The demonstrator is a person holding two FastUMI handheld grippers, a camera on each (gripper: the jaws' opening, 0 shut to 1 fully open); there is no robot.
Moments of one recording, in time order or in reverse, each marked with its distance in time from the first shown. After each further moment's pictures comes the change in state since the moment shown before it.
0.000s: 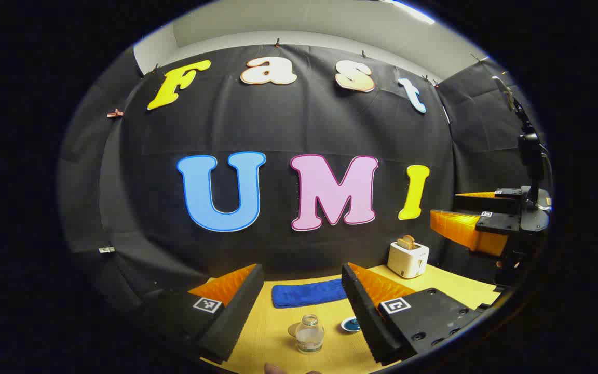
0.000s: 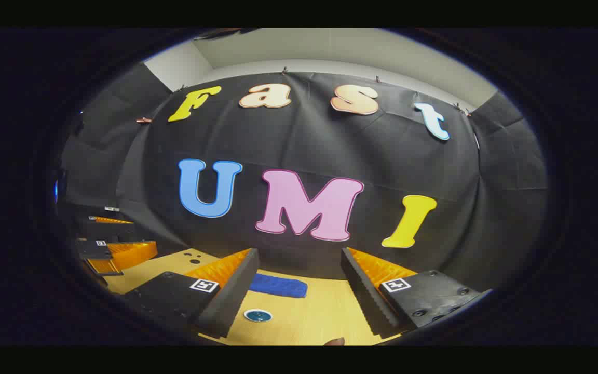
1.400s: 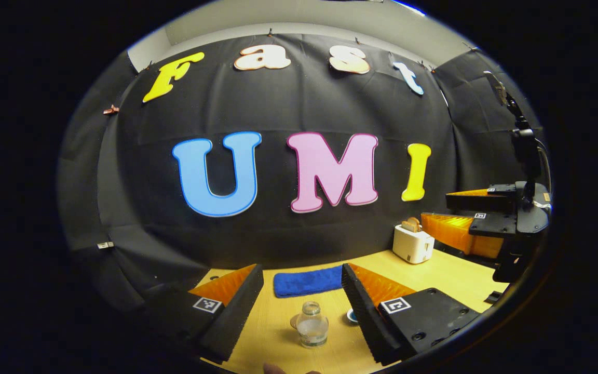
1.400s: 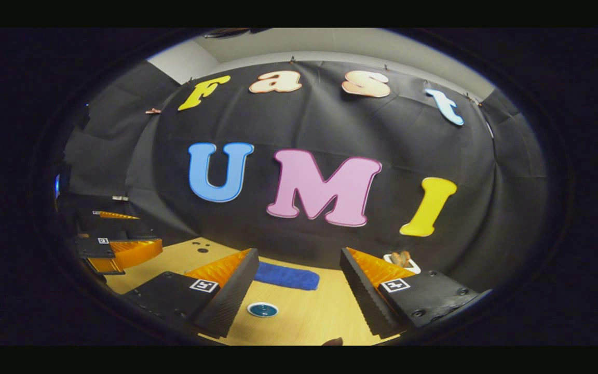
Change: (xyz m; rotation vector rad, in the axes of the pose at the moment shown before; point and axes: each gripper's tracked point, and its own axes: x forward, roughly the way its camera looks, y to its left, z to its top) left arm 0.018 -0.003 -0.068 0.030 0.081 0.013; right arm 0.025 0.023 -0.081 0.011 0.081 0.106
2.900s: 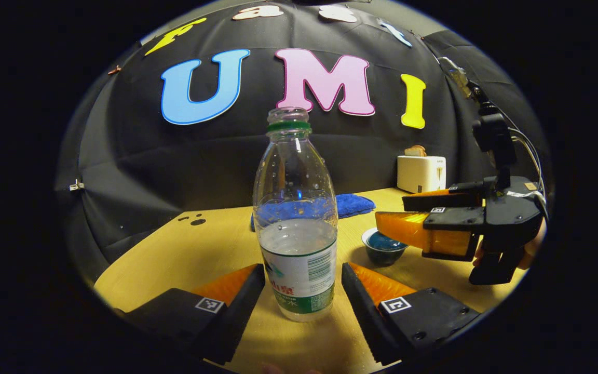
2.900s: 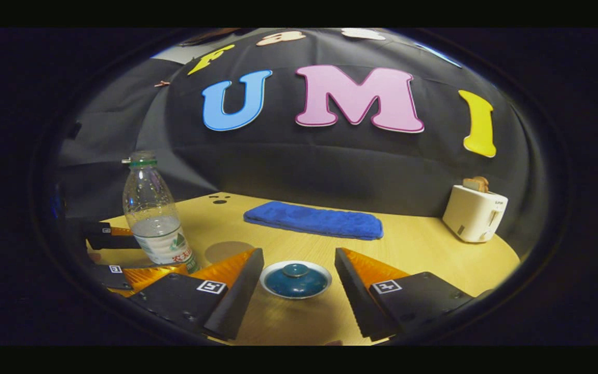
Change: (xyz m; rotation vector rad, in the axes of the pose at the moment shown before) left arm 0.089 -0.030 -0.263 0.008 0.149 -0.047; right arm 0.104 0.077 -0.270 0.110 0.189 0.166
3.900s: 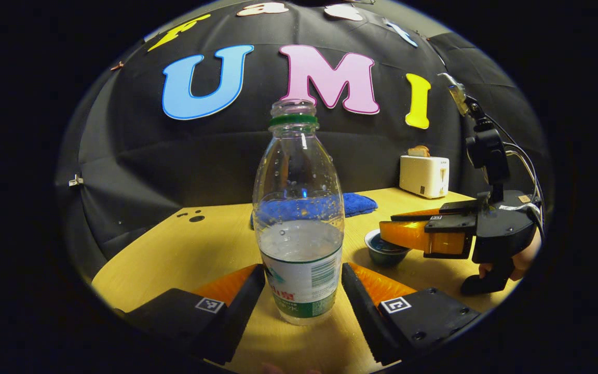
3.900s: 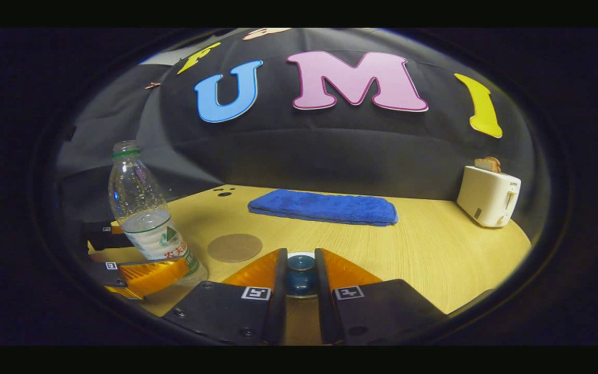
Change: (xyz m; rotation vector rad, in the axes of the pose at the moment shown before) left arm 0.011 0.002 0.001 -0.028 0.014 0.010; right arm 0.013 0.001 -0.019 0.053 0.068 0.033
